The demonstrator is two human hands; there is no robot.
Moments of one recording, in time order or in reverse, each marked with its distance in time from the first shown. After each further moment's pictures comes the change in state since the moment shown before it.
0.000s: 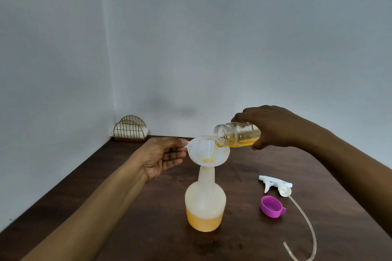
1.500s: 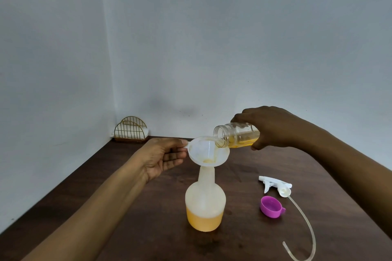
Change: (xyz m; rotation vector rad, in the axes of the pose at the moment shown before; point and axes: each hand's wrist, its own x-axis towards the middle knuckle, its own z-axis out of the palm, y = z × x) left_hand -0.002 0.001 0.000 -0.001 0.001 -0.003; right_hand 0.000 -0.002 -0.002 -0.016 0.006 -0.005
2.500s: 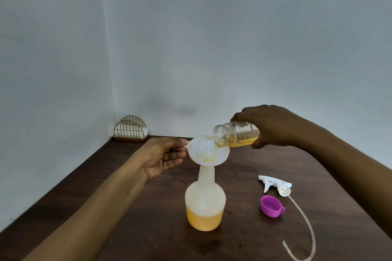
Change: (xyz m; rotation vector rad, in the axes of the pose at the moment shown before) left_hand 0.002 -0.002 -0.001 -0.004 -0.004 0.005; right_hand 0.000 -0.001 -0.002 -0.005 -0.011 0.007
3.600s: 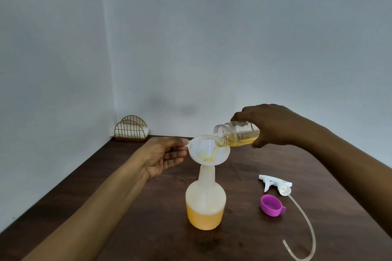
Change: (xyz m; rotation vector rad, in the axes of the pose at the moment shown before) left_hand -0.001 0.000 0.001 0.000 0.001 -0.002; right_hand 0.000 0.000 -0.002 -0.013 -0.015 0.007
